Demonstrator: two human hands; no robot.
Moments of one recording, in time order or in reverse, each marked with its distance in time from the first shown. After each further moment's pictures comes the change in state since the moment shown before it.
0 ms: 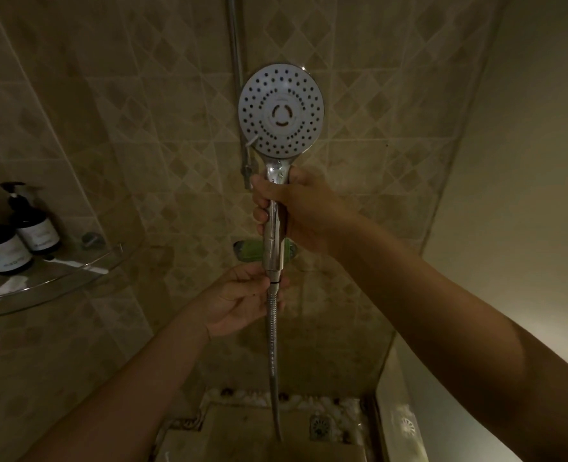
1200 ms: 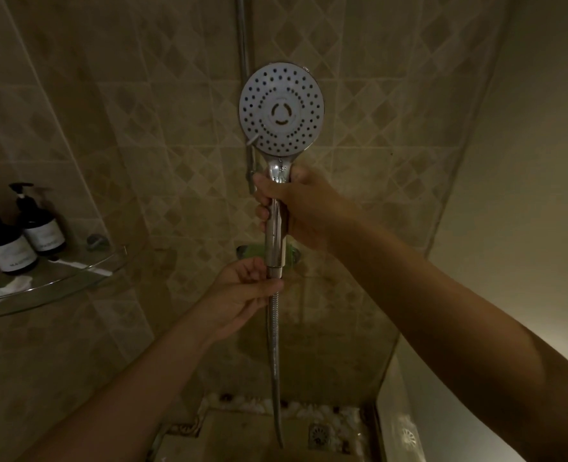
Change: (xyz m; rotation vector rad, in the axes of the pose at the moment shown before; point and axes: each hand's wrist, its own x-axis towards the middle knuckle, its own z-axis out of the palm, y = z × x) left_hand 0.001 0.003 0.004 0.174 0.264 0.171; right_hand 0.005 -0.012 0.006 -0.129 0.012 -0.016
